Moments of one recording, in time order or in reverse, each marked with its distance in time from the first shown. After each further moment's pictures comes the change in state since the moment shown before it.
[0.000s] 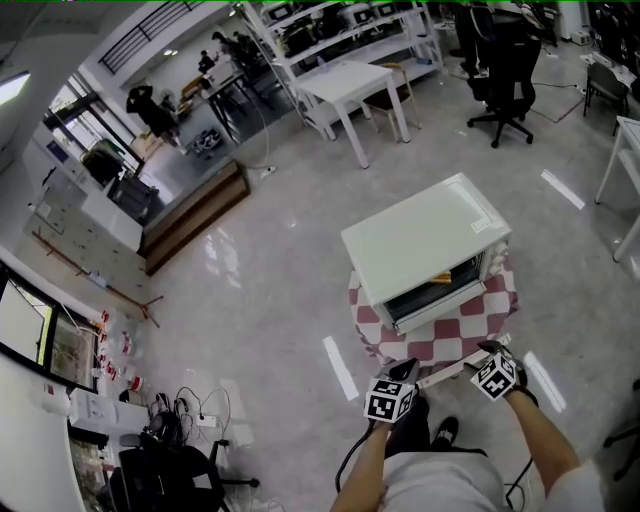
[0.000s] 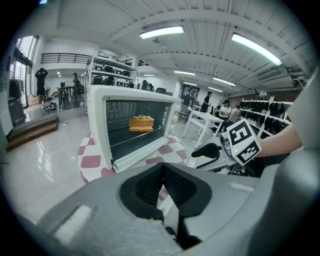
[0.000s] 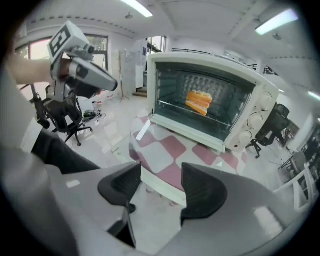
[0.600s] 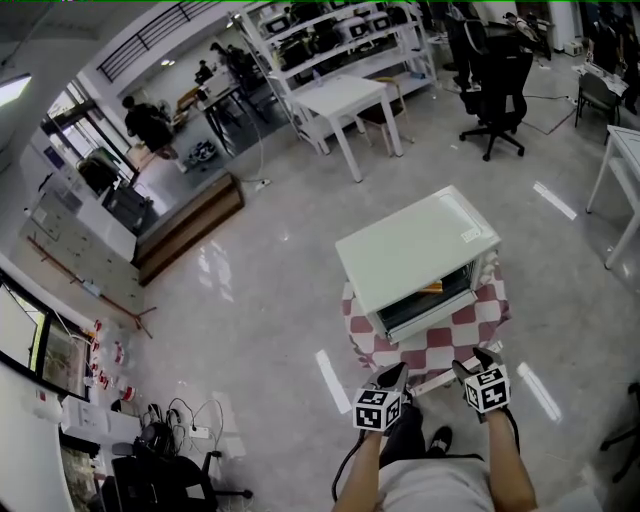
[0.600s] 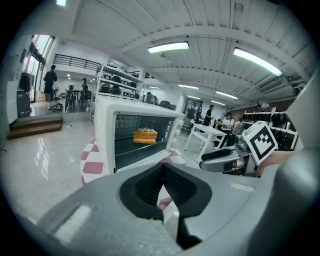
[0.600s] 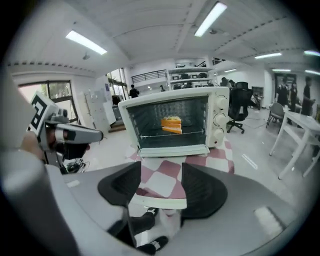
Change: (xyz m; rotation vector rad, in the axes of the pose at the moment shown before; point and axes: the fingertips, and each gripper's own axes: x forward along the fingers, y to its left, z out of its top) left arm -0.016 0.005 0.020 -0.068 -0.148 0.018; right arm -0.058 -0.015 0.050 0.449 -0.264 -0.163
